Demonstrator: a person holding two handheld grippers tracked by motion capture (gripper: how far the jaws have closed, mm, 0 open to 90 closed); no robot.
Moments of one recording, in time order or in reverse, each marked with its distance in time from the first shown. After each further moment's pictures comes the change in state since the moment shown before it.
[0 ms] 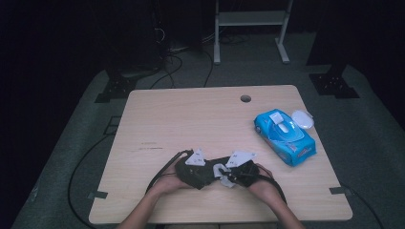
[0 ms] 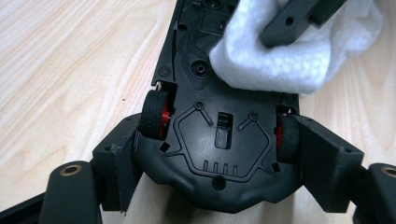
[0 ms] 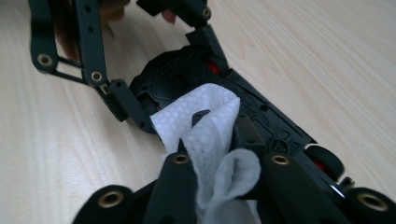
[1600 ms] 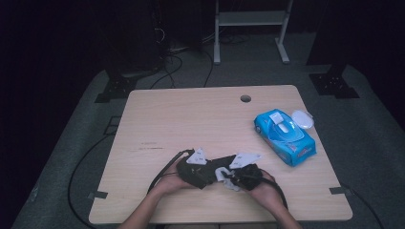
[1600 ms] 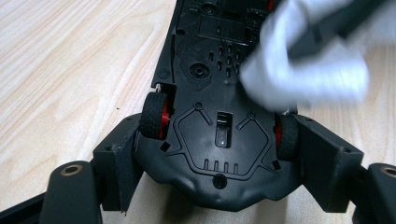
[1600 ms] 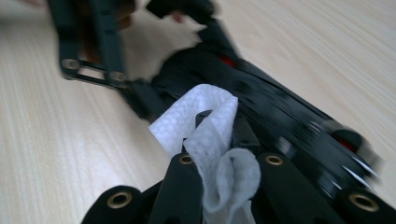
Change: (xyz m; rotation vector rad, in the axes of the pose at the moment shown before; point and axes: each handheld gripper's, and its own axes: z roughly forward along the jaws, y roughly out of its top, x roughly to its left) left arm -0.001 0.005 0.003 -0.011 -0.015 -0.025; right arm 0.006 -0.006 -0.009 0.003 0.023 0.097
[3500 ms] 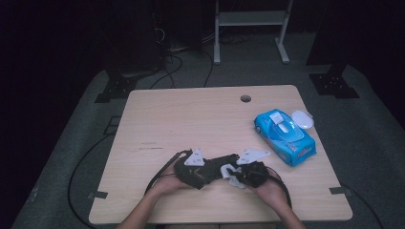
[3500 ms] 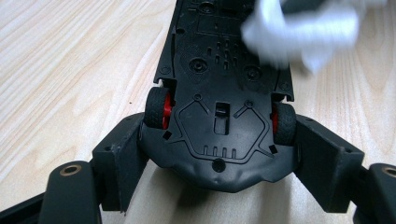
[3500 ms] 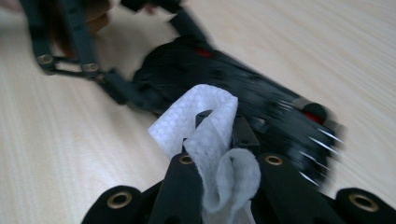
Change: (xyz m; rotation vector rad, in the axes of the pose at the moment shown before) left arm -0.001 -0.003 -0.006 -0.011 0.034 0.020; right arm -0.016 -0.007 -0.011 -0.010 -0.007 0.081
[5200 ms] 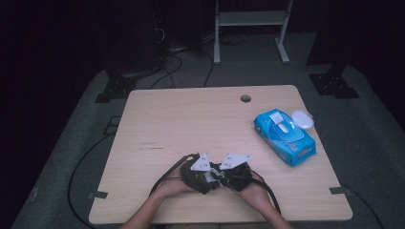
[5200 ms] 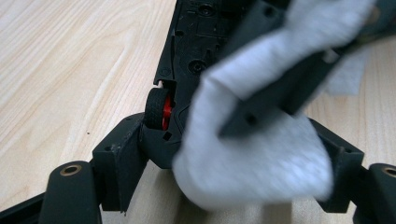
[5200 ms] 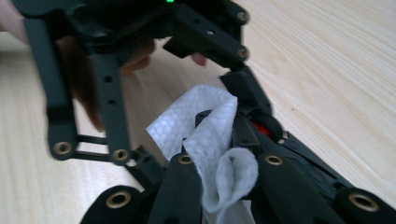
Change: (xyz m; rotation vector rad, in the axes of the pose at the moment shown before) left arm -0.017 0.010 0.009 -0.013 -0.050 0.053; right arm 0.029 0.017 0.028 -0.036 0.054 -0.061
